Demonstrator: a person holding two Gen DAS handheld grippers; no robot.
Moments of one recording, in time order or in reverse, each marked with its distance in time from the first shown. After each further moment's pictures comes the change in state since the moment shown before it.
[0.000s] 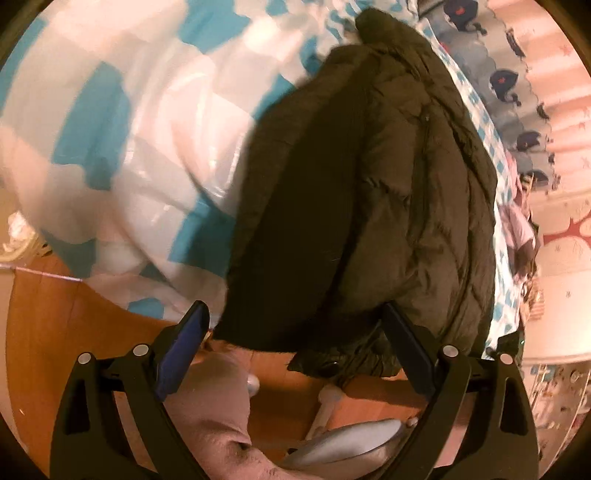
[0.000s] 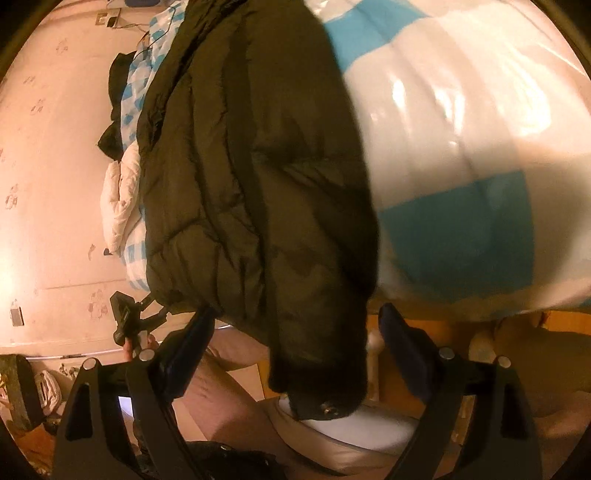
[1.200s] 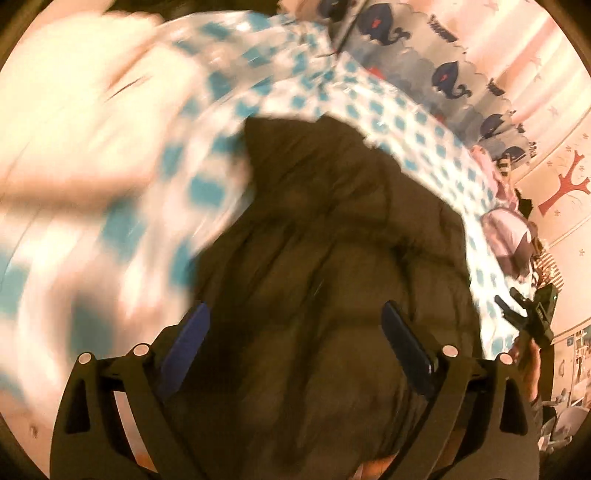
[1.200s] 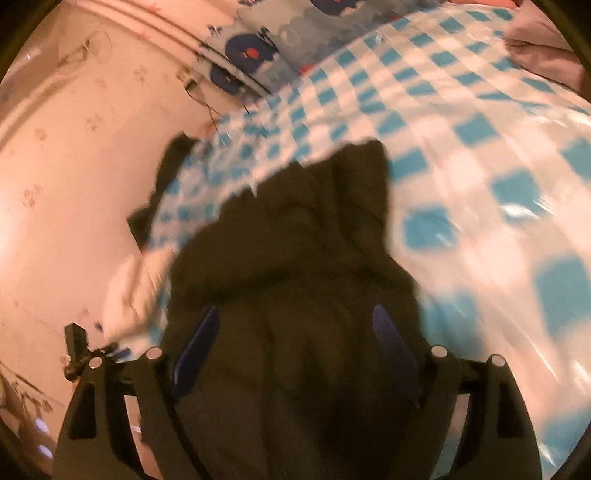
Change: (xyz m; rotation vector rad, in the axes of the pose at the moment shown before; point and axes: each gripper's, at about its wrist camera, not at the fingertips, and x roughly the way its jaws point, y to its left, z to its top) left arm -0.047 -0.131 0.123 0.292 -0.189 0.053; right arm -0.067 0.100 0.146 -0.297 -0.494 -0.081
